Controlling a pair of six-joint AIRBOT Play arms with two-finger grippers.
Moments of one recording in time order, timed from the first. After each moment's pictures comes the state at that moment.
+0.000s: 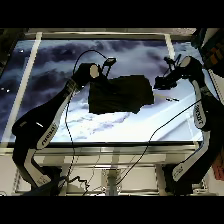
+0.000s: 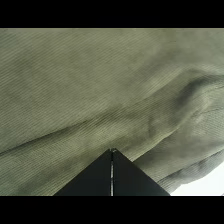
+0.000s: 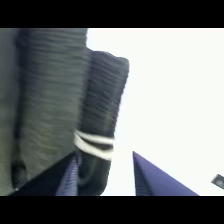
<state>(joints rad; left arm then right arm) -0.53 -1.84 1.81 1.20 -1.15 -1.50 -0.16 -1.94 1.83 -1.19 1.41 1.33</state>
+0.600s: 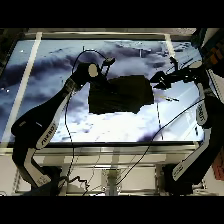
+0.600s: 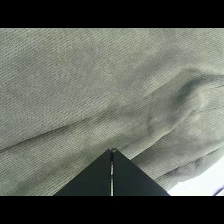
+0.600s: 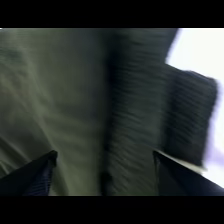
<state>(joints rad) -0.52 -1.84 1.81 1.18 -1.15 -1.50 -0.20 -2.00 1.83 -0.78 1.41 1.29</state>
